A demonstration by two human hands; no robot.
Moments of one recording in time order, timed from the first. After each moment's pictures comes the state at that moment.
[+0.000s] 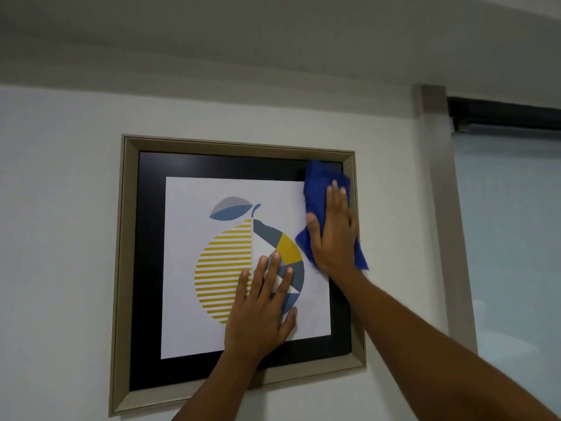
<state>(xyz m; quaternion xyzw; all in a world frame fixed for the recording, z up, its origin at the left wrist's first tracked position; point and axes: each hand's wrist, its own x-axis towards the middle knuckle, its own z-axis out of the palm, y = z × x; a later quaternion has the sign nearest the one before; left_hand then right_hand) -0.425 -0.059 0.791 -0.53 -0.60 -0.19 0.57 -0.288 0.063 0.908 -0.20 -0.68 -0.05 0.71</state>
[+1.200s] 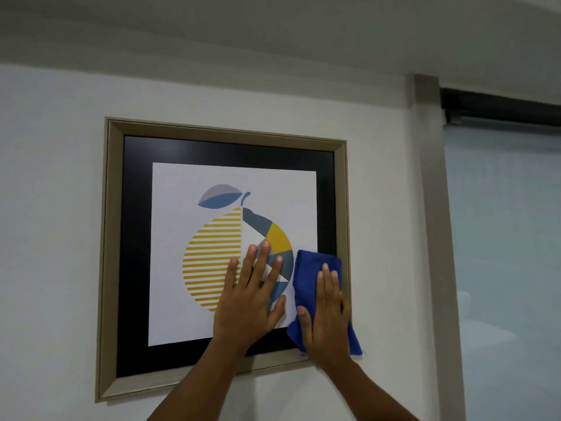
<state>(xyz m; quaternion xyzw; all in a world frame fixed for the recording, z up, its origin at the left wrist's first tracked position) -0.426 -0.058 0.791 -0.52 -0.60 -0.19 0.58 -0.286 0.057 0.723 -0.24 -0.72 -0.06 0.65</state>
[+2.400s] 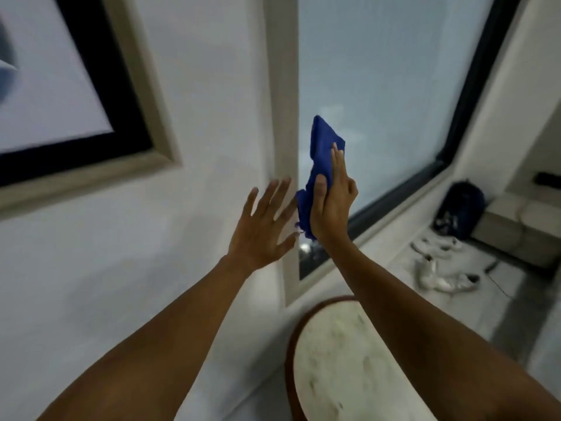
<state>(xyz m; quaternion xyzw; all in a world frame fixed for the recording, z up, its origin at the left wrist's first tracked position) -0.155 0.045 0.551 -0.81 -0.48 -0.20 0.27 0.003 0.078 0.584 -0.45 -0.62 0.11 0.63</state>
